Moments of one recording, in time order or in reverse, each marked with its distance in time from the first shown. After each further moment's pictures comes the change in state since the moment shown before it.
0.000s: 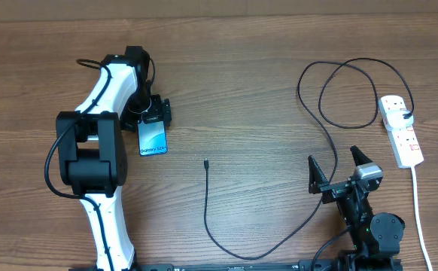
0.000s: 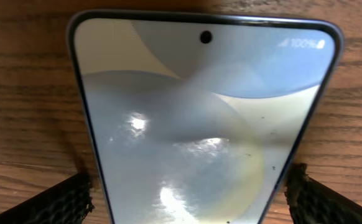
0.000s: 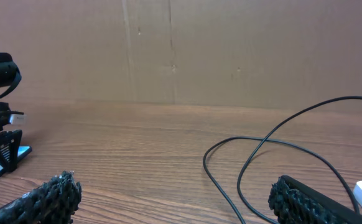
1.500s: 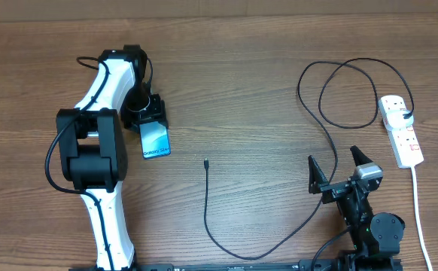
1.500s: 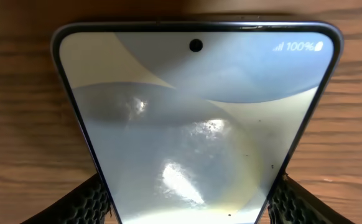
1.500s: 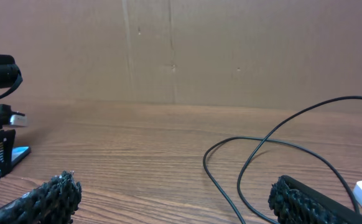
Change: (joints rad) left arm 0.005 0.042 0.090 -0.115 0.088 0.044; right arm 0.000 0.000 0.000 0.000 0.000 0.000
